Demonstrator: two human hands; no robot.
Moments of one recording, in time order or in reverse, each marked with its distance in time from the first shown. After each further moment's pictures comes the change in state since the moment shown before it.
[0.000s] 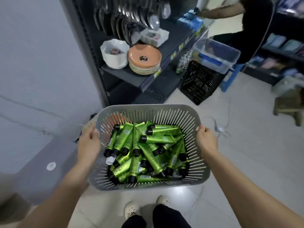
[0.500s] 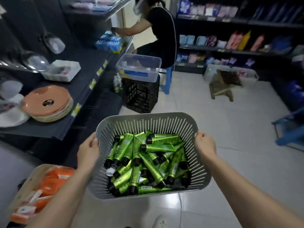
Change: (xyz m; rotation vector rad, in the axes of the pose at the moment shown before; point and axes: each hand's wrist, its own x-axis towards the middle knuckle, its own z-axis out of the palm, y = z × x) left_hand -0.017 0.190 0.275 0.052 -0.389 0.224; right_hand 0.167 0.127 -0.190 0.120 0.248 0.277
